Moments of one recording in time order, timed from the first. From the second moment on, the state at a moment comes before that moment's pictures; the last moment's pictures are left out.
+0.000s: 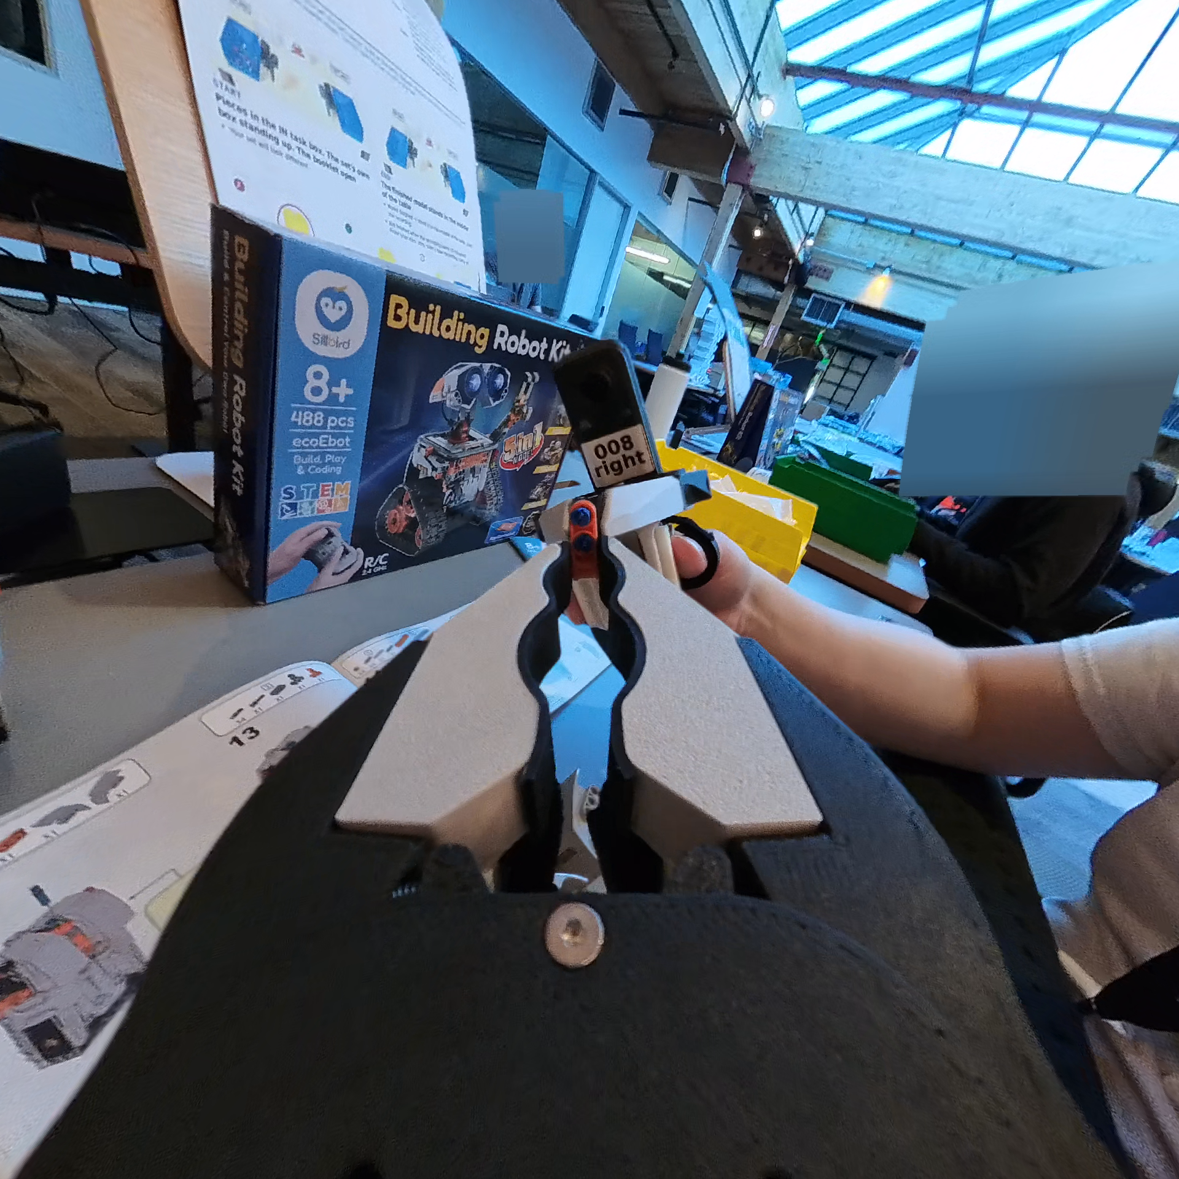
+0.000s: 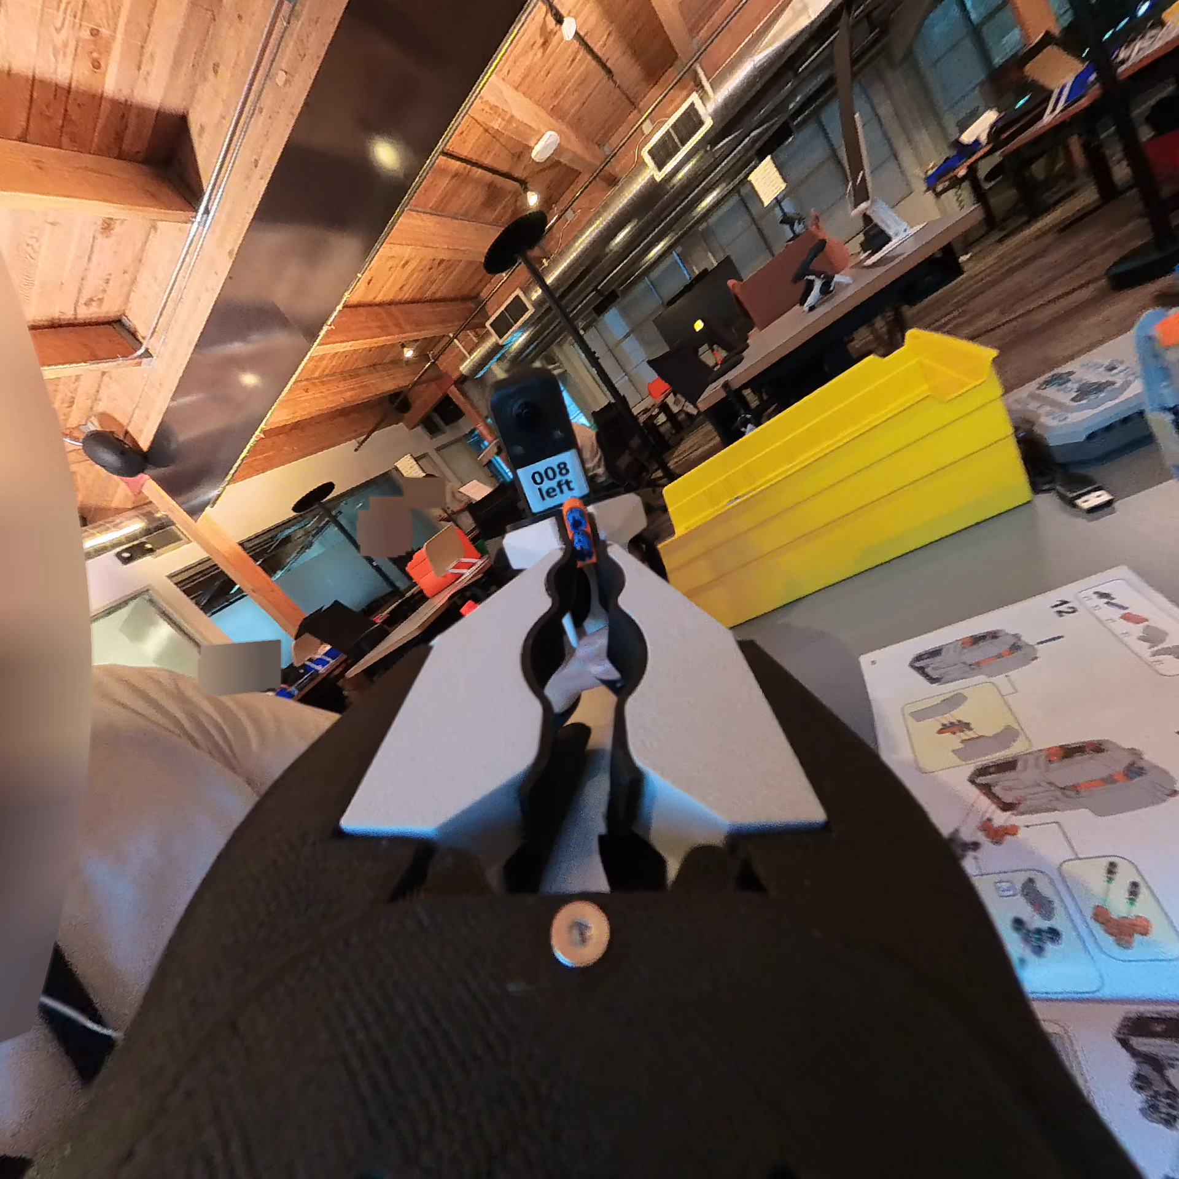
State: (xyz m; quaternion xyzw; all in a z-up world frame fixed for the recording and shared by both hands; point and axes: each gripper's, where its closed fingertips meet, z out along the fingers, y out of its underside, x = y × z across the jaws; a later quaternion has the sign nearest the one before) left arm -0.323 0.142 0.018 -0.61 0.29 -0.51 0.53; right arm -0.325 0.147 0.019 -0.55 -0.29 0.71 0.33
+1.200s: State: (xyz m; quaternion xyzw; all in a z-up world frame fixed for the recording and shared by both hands) left arm -0.340 0.155 0.012 -0.63 0.21 -0.56 0.49; right arm -0.315 0.145 0.005 -0.58 -0.27 0.72 0.26
